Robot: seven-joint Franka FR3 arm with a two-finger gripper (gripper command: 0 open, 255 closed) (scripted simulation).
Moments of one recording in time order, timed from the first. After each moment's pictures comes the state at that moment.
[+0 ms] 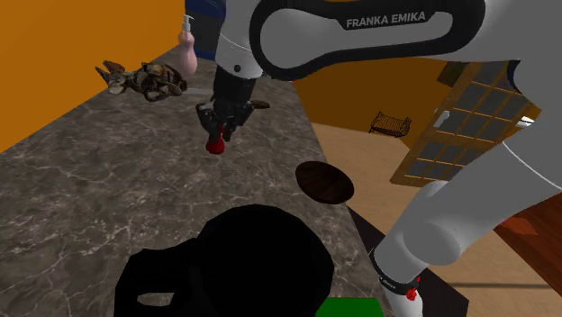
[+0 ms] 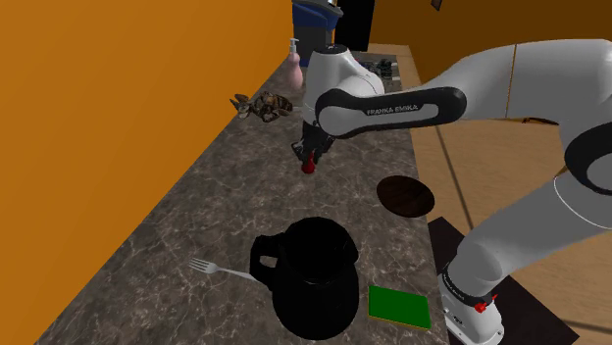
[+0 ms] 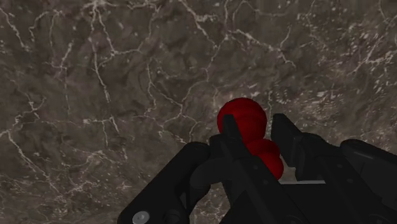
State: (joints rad) arm 0.09 -0.25 0.47 -2.13 0.08 2.06 0.47
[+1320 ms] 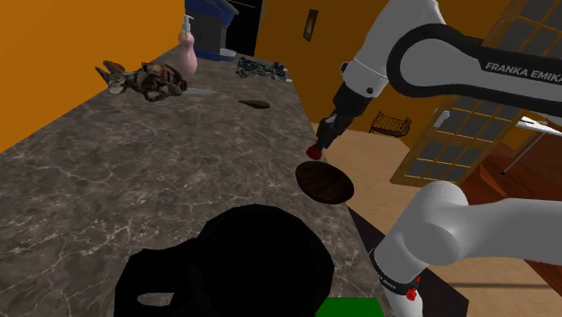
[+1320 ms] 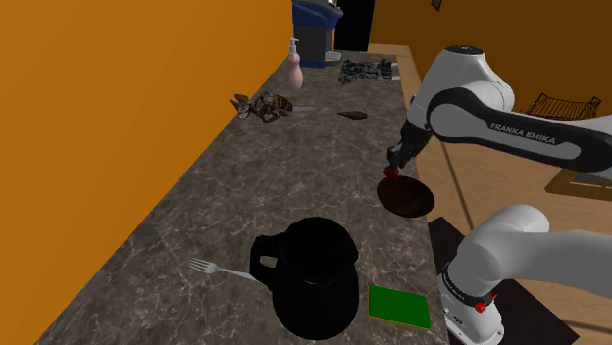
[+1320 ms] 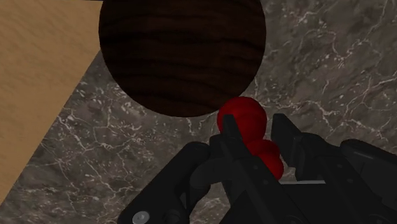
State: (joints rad) arm 0.09 -0.98 0.10 -2.66 0.11 1.85 0.07
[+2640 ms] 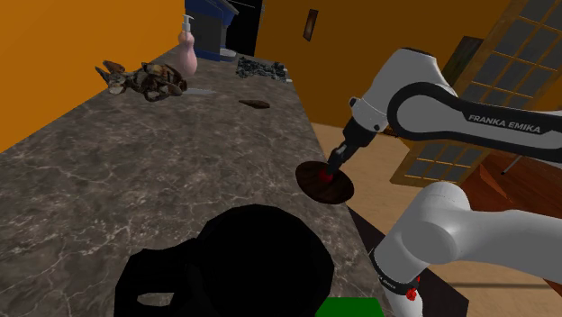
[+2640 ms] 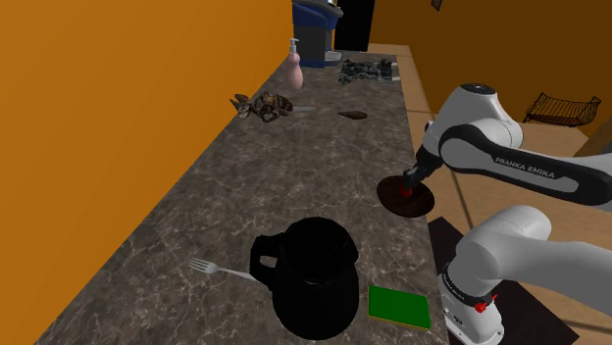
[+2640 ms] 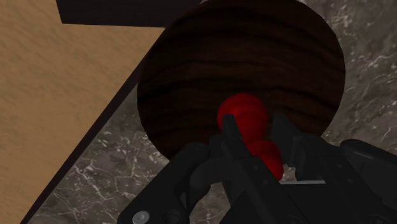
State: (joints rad) arm 0.04 -1.15 -0.01 -2.93 0.04 1.94 -0.03
